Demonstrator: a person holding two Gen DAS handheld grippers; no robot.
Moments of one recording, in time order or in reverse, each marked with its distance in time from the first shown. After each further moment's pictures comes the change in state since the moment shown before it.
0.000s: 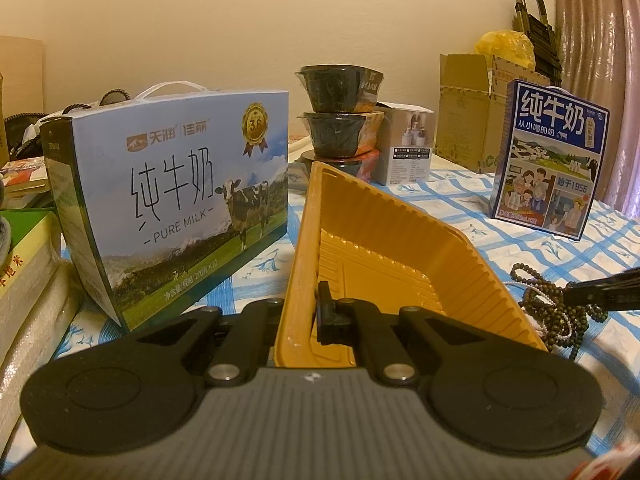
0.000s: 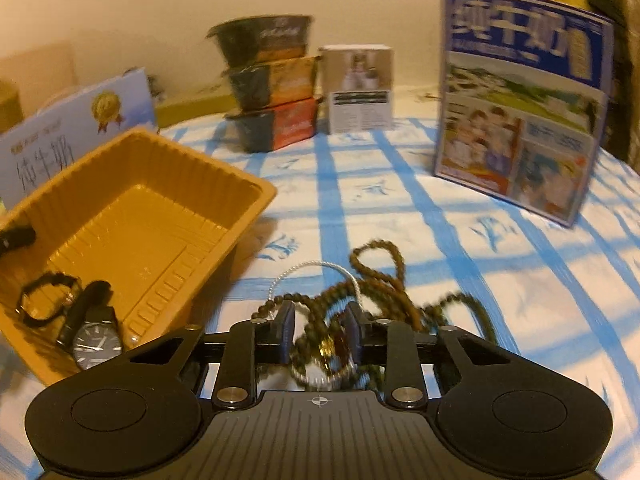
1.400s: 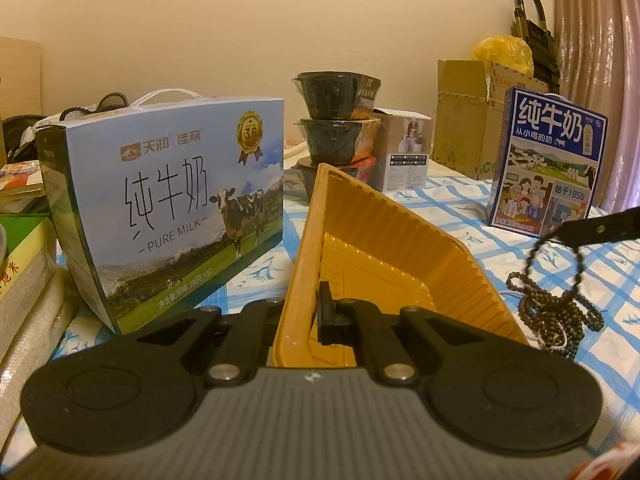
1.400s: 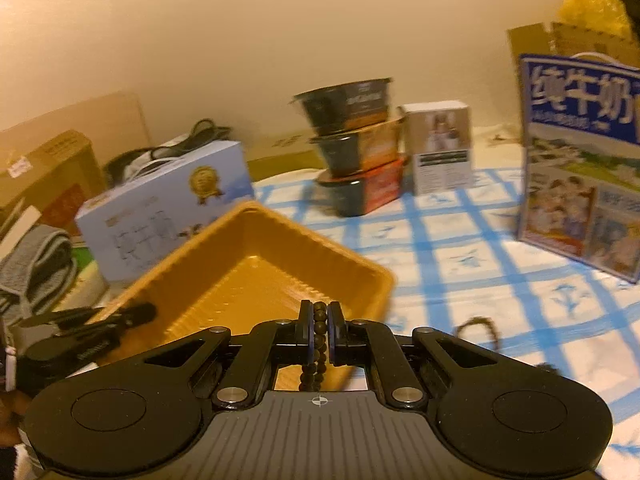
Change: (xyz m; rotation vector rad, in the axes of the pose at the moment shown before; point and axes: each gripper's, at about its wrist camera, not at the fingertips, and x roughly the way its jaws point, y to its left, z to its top) left arm 0.000 -0.004 0.006 -0.007 -0.013 -0.008; right arm -0.039 0.048 0.052 0.035 -0.115 0.244
